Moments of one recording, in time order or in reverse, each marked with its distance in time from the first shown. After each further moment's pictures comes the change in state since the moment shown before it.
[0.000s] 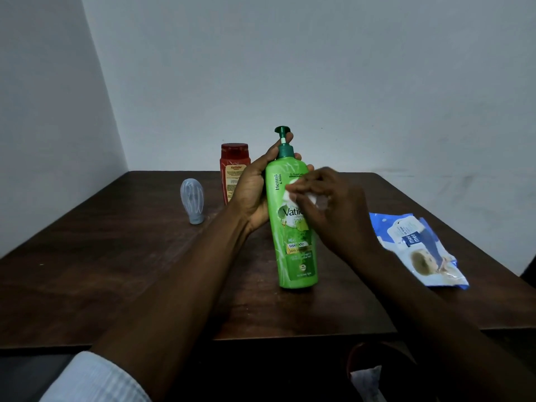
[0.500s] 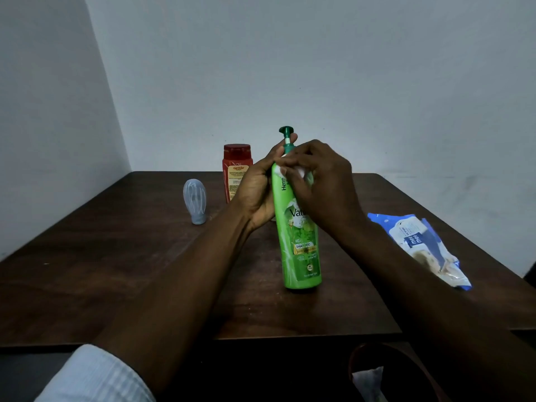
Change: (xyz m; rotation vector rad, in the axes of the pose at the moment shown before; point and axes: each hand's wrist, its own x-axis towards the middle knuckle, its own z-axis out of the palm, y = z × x) left_hand -0.008 0.005 0.014 -0.085 -0.033 0.014; right_hand 0.038 -0.011 0.015 -0.036 0.057 -0.075
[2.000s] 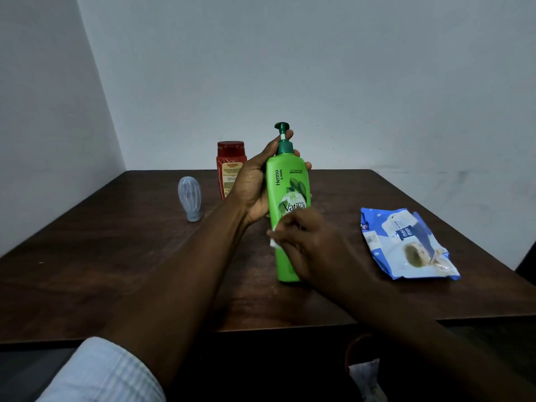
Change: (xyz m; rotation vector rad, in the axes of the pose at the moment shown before) left_hand 0.011 -0.004 -0.013 0.084 0.056 -0.084; right_hand -0.088 -0.013 -0.019 -0.081 -0.298 -0.163
